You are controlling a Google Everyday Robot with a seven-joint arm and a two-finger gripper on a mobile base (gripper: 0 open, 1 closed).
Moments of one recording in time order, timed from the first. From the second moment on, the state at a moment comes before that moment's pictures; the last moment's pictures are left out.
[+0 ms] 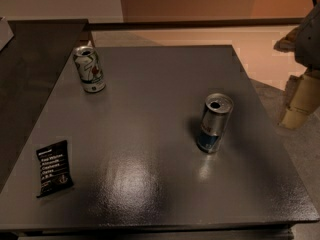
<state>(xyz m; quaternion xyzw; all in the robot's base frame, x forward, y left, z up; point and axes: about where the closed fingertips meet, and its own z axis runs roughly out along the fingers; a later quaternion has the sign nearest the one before) 0.438 -0.217 0.976 -0.60 0.78 -0.03 0.16</state>
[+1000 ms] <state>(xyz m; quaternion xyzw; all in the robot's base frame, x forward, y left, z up) 0.440 -0.175 0.960 -0.64 0.74 0.05 0.20</state>
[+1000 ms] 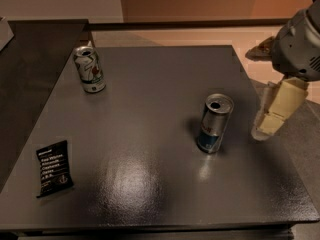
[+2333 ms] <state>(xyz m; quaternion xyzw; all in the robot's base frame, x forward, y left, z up) 0.422 -0.099 0.927 -0.69 0.66 0.20 0.22</state>
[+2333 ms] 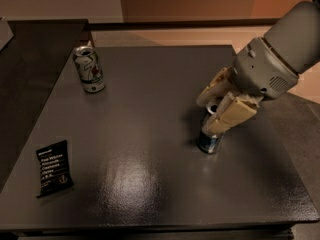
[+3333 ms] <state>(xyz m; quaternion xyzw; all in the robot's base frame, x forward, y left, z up) 0.410 -0.046 0.981 -0.72 0.60 0.23 0.25</state>
